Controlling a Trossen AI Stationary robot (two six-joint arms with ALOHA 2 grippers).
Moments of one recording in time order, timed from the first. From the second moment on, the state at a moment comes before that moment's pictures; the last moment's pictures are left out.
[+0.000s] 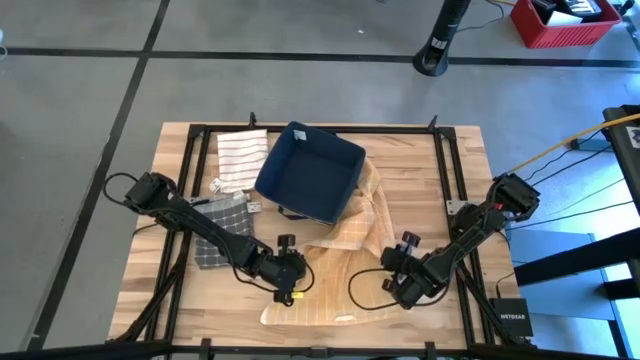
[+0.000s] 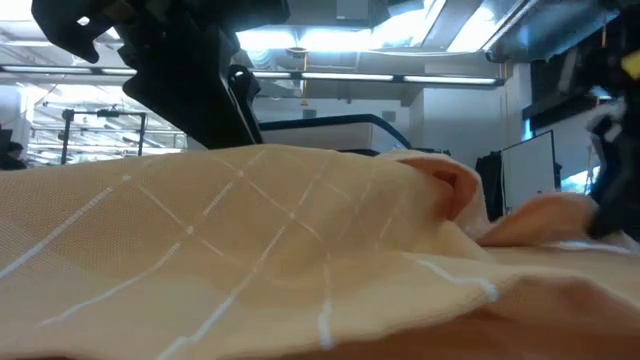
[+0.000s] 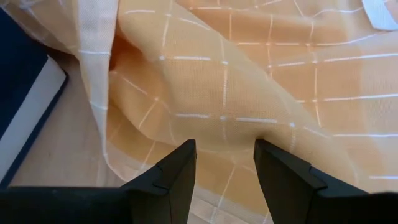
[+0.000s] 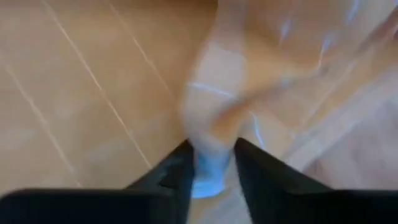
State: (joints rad) left arm -0.48 1.79 1.10 -0.29 -0.37 -0.33; right arm 0.77 1.67 0.83 -0.68 0.60 1.12
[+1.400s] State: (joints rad) left arm -0.45 1.81 1.40 -0.09 -0.64 -0.02; right arm 0.70 1.67 1.44 -0.74 0.72 0.62
